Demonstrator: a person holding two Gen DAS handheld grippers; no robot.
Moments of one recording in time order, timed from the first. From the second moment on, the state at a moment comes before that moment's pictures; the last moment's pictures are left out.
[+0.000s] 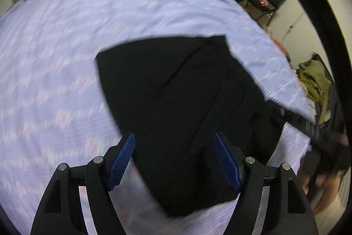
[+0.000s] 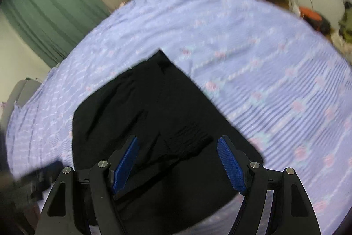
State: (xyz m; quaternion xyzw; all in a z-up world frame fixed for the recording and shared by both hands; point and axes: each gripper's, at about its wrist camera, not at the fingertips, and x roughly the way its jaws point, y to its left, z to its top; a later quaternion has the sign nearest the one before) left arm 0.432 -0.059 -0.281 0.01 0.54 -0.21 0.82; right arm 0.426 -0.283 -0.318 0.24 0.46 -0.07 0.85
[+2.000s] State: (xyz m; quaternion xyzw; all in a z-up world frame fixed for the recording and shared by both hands) left arm 0.578 0.012 -0.312 -0.08 0.52 -0.22 0.82; right arm 0.355 -0.153 -0.322 0.30 0.48 -0.14 0.81
